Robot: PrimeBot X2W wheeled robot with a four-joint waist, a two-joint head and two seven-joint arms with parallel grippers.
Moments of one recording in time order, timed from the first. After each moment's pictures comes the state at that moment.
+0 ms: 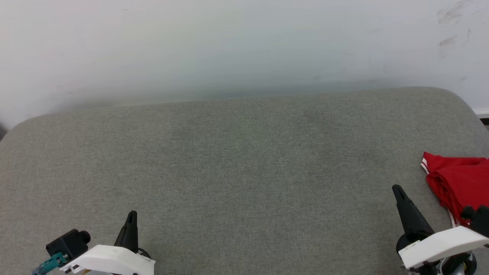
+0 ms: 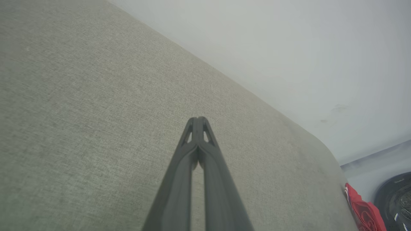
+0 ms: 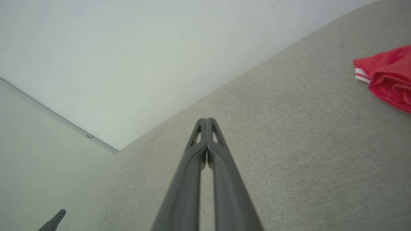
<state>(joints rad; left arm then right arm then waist) 0.05 0.26 -0.17 0.08 -0.90 0.15 -0.12 0.03 -0.08 -0.04 0.02 0.72 0.13 0.11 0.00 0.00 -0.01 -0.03</state>
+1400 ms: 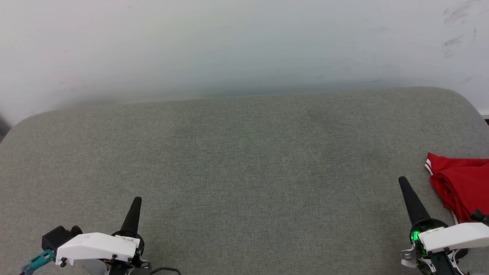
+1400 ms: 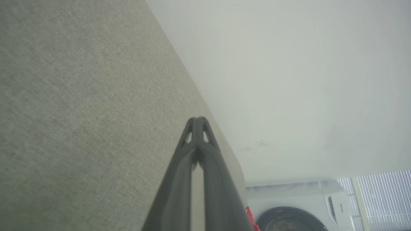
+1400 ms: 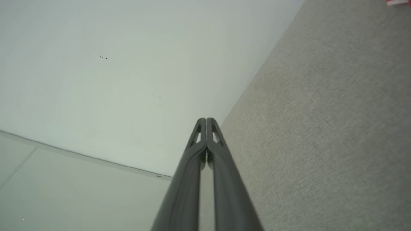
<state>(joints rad) -0.03 0.15 -0.03 0.17 -1.30 -0.01 -0.01 -0.04 -0.07 -0.08 0.14 1.21 0.13 0.11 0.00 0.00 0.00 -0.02</state>
